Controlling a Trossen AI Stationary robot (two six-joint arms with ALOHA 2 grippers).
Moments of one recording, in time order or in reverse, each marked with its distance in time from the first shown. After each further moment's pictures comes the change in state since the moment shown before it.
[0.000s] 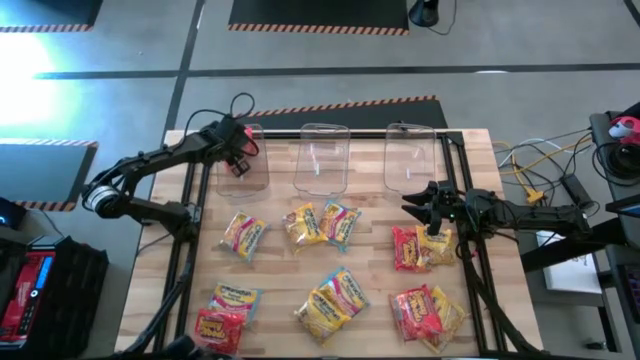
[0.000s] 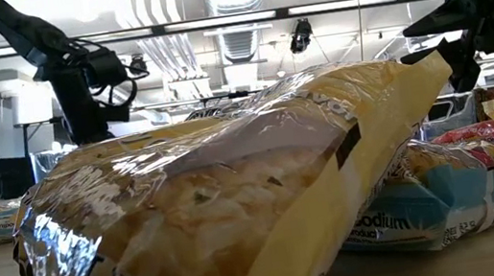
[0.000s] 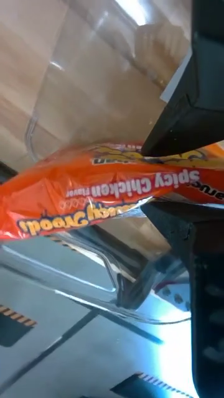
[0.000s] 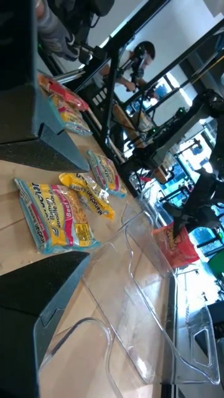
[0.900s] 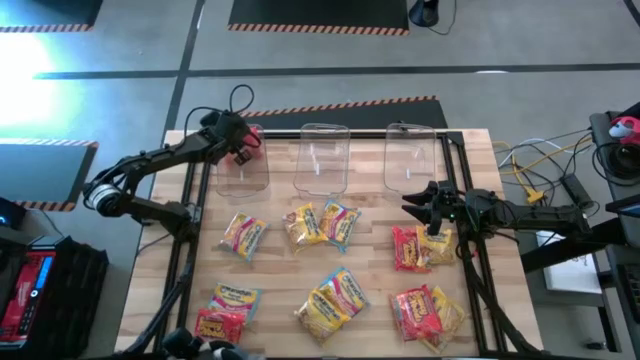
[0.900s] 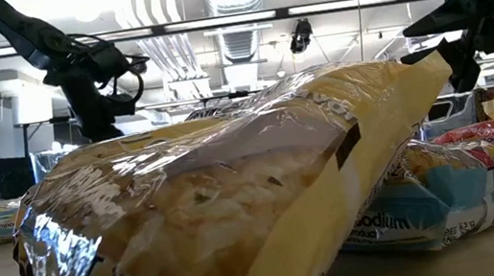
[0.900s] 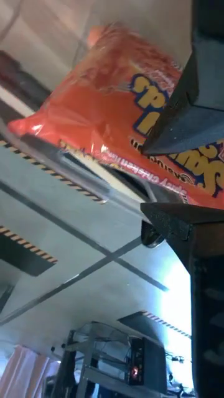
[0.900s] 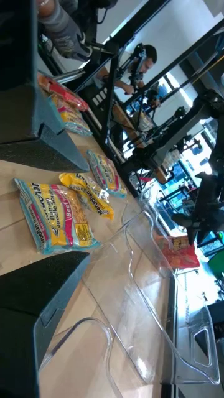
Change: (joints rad) left arm 0.000 0.011 0.000 0.211 -0.172 0.063; right arm 0.000 0.000 0.000 0.000 0.000 0.000
